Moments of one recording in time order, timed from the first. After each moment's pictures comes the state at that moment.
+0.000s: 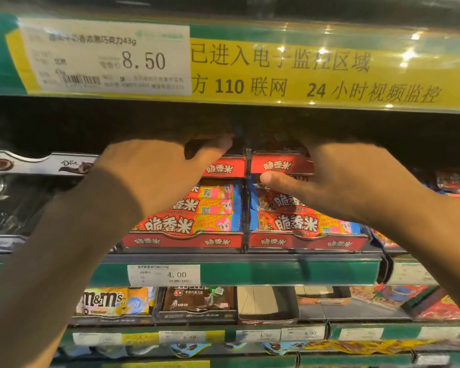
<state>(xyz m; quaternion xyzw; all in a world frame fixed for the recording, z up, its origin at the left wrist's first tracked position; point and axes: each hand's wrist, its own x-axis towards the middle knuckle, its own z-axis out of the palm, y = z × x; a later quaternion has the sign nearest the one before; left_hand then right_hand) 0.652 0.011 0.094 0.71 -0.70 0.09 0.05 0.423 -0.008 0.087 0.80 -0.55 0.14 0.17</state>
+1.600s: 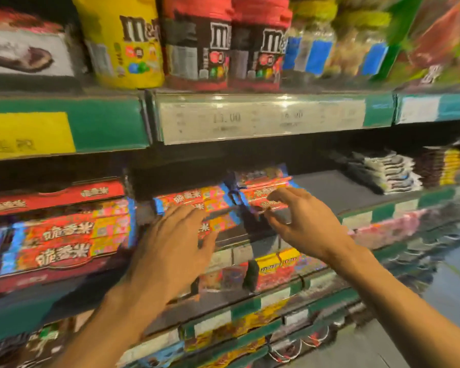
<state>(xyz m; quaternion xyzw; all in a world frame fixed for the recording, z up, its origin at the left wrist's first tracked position) 0.362 0.025 0.026 0.52 -0.83 -0.03 0.21 0.114 0.038 0.023 0.71 -0.67 0.21 0.06</state>
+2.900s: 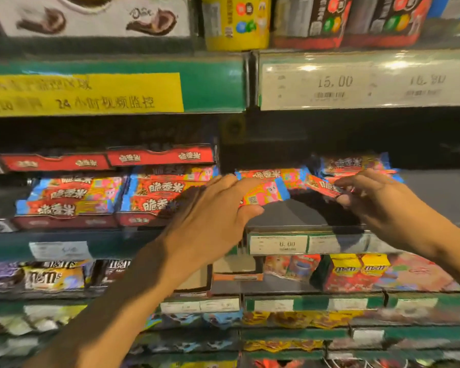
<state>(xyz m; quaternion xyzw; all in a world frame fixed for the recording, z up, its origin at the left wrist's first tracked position) 0.406 0.040 0.043 0.52 -0.82 -0.05 0.25 0.112 0.007 0.027 0.82 -0.54 0.20 0.01</state>
